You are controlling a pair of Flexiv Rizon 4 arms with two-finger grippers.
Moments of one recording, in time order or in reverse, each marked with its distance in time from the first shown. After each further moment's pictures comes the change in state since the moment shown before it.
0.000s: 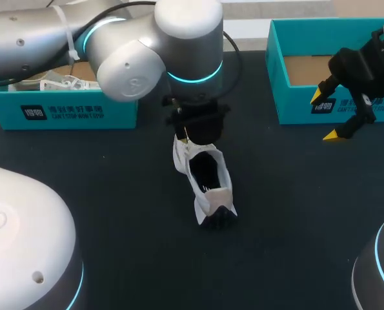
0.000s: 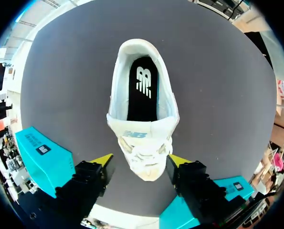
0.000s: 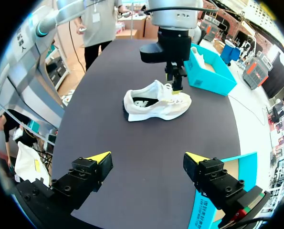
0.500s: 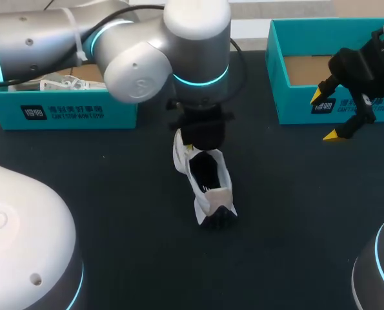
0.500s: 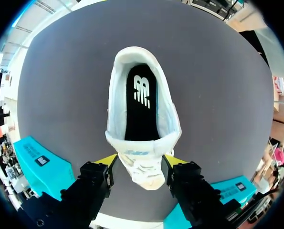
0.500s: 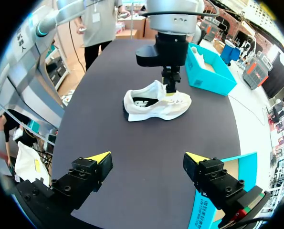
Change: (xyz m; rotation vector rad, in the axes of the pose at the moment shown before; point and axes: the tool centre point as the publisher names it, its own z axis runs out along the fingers) left arm -0.003 -0.017 0.009 0.045 0.024 0.045; right arm 0.000 0.000 0.000 0.000 0.000 0.000
